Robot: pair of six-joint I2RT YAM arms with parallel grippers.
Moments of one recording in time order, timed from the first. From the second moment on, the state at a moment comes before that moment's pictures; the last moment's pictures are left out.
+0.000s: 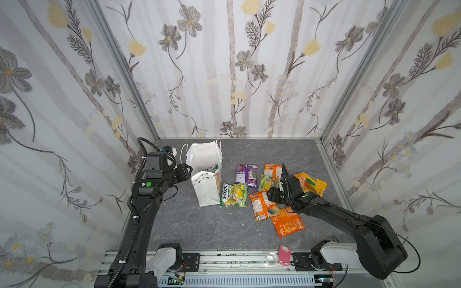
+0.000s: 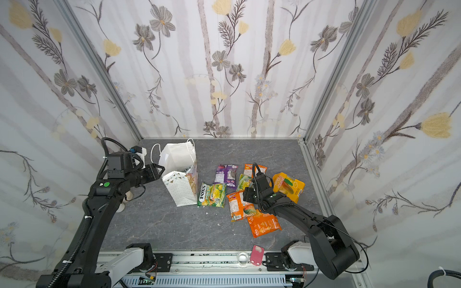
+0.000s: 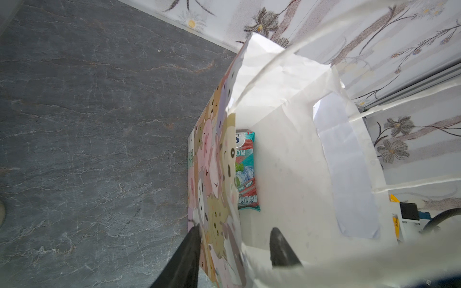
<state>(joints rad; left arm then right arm) 0.00 1.05 1.11 -0.75 0.33 -0.34 0.52 1.33 0.64 -0.22 -0.02 0.63</state>
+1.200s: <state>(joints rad) 0.00 1.06 1.12 -0.75 0.34 -0.34 0.51 1.47 0.66 -0.10 -0.05 0.62</state>
